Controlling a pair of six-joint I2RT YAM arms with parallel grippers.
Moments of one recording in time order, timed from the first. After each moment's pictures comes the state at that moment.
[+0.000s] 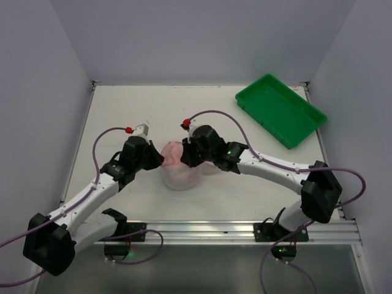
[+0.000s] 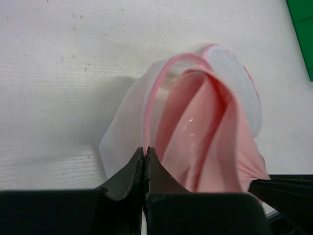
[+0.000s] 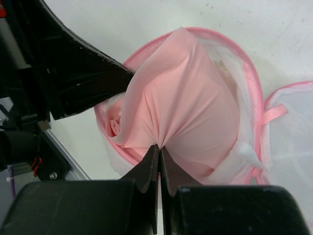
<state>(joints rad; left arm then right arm) -0.46 0.99 0.59 -0.27 0.00 -0.70 0.97 1.57 1.16 -0.24 0.00 0.44</state>
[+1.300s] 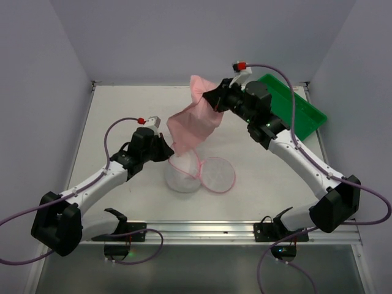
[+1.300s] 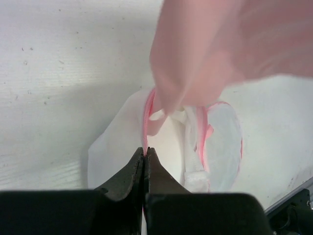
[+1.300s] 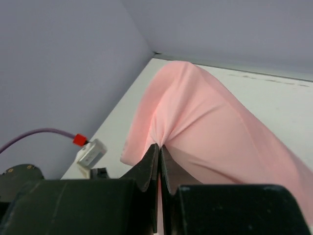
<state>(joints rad) -0.48 1.18 0.69 -0.14 0.08 -0.62 0.59 1.41 1.32 0.02 -0.14 0.46</state>
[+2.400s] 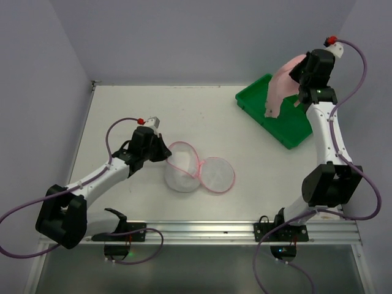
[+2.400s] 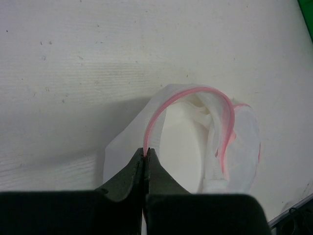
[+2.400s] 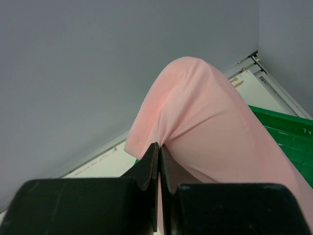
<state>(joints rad) -0.44 1.25 0.69 -0.15 0.09 -0.59 -0.06 1.60 1.66 -0.29 0.19 0.49</state>
